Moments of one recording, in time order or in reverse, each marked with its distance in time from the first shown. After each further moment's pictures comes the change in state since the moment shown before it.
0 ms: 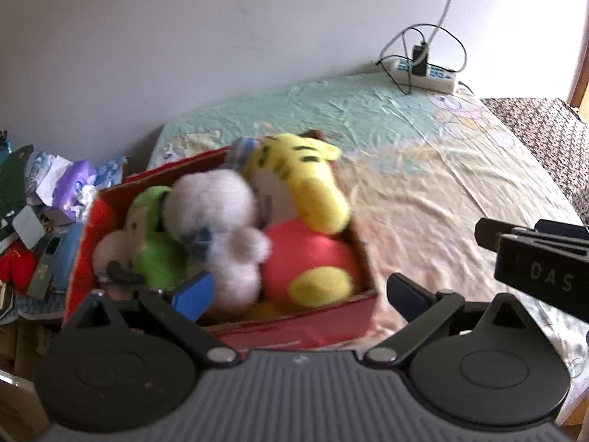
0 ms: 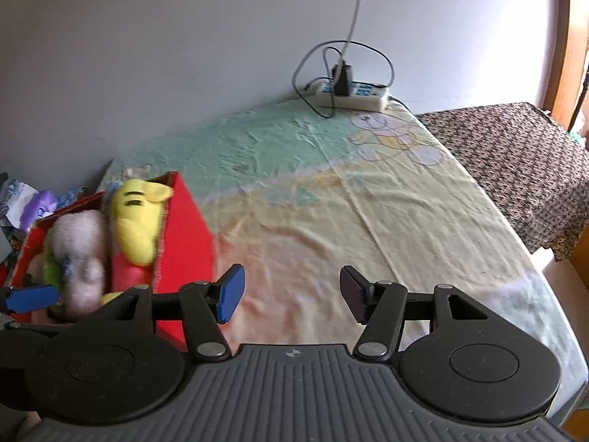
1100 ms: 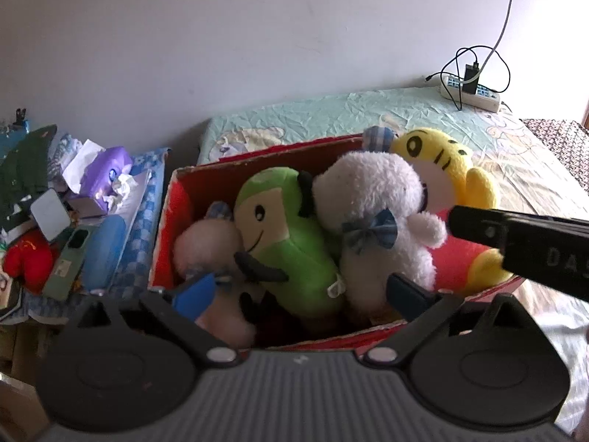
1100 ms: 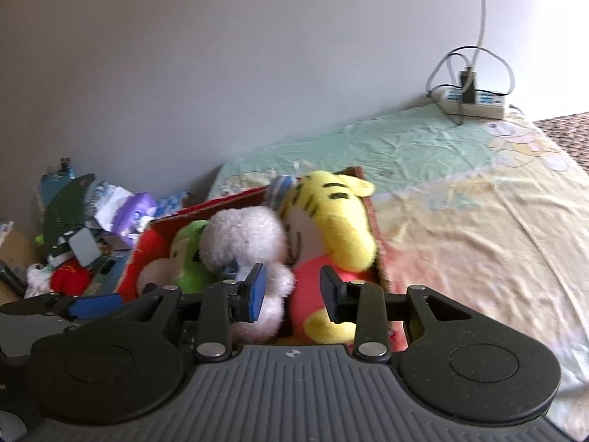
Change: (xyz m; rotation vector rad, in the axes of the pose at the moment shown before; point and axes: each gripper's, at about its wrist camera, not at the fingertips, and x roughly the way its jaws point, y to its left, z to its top) left arm 0.014 0.134 -0.024 -0.053 -0.058 0.003; right arm 0.009 0.124 -0.016 -0.021 -0.056 0.265
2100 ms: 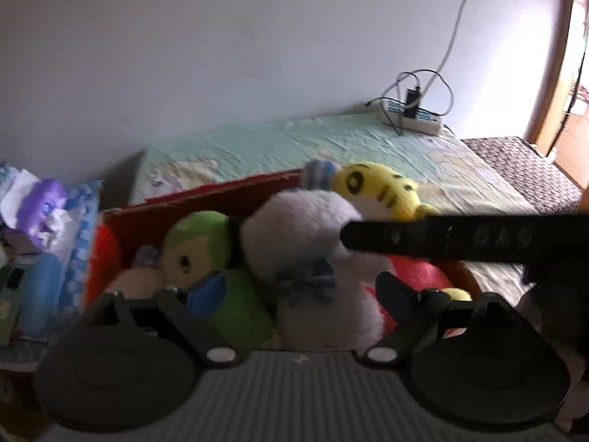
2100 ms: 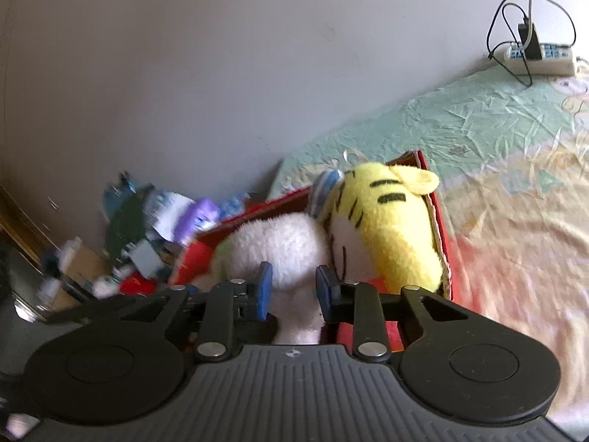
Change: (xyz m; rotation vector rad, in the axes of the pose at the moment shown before) left arm 0.018 -0.002 0.014 0.036 -0.098 -0.211; right arm 0.052 -0.027 0.013 0.079 0.050 0.305
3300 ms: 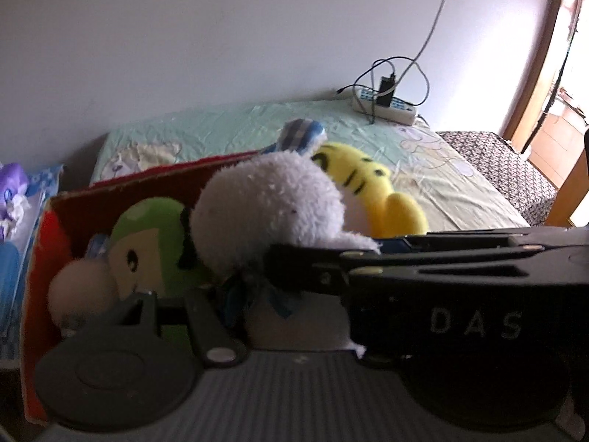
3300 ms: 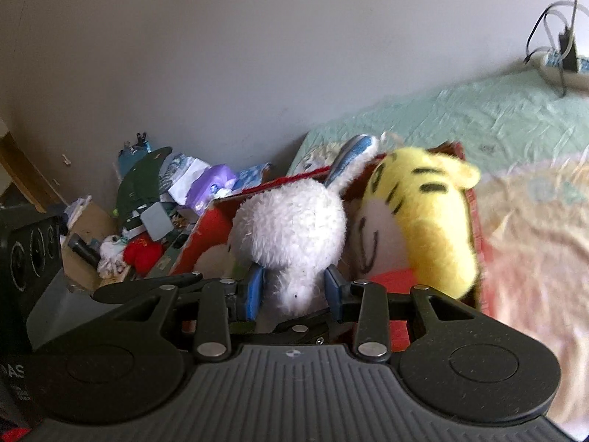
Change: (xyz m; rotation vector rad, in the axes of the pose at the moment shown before) left arm 0.024 -0.020 -0.010 -0.027 0.034 -0.116; right arm 0.018 0.010 -0.003 -0.090 0.091 0.074
